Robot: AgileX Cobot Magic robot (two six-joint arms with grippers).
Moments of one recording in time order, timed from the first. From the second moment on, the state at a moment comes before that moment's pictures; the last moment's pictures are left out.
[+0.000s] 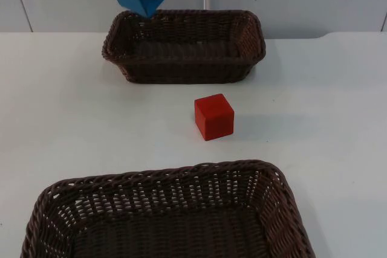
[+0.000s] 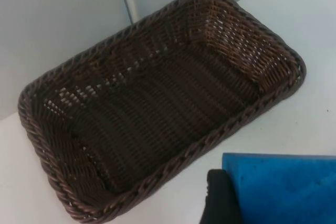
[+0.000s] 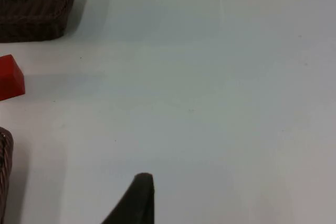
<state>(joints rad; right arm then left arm) 0.02 0.00 -0.51 -0.01 1.08 0.02 -0.36 1.70 -1.20 -0.53 0.27 0.71</state>
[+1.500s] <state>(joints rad) 0.02 0.00 -0.51 -0.01 1.08 0.02 -0.29 2.52 -2.05 -0.53 0.28 0.59</state>
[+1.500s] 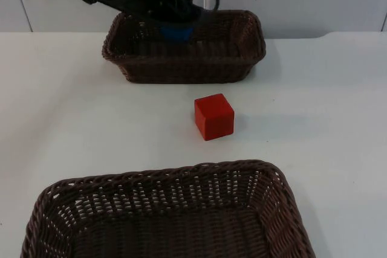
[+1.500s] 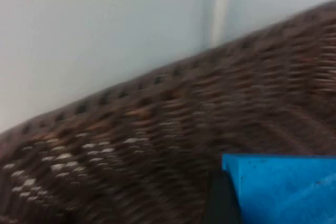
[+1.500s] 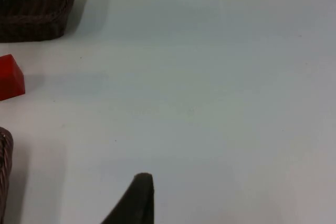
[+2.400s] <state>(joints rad) 0.02 0.00 -0.51 -0.01 1.08 0.02 -0.29 2.59 -2.08 -0.49 0.26 0.58</state>
